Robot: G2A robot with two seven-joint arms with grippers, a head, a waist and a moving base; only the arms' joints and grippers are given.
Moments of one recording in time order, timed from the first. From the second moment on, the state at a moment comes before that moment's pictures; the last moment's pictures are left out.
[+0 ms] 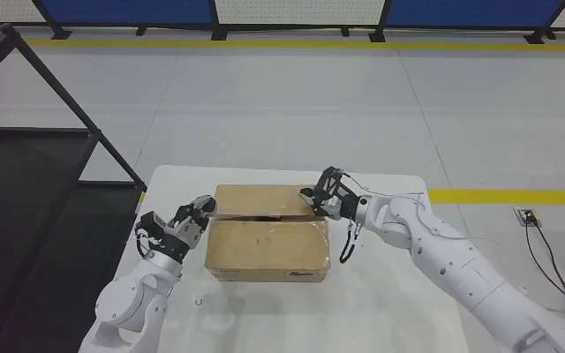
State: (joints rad) left arm 1.20 -1.24 -1.50 -1.77 -0.56 0.20 -0.23; right arm -0.27 -1.12 0.44 -0.98 -0.81 -0.62 -0.10
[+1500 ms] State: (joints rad) left arm 1.01 -1.25 -1.37 -1.55 -0.47 0.39 -0.19; right arm -0.50 -1.04 0.73 -0.99 -1.22 -0.84 -0.55
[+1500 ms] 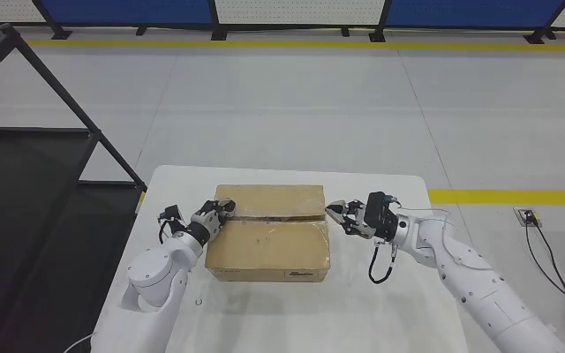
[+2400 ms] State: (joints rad) left arm 0.99 -1.26 -1.37 -1.54 -0.45 0.40 -0.19; right arm -0.55 -1.03 0.86 -0.95 -1.16 -0.91 -0.49
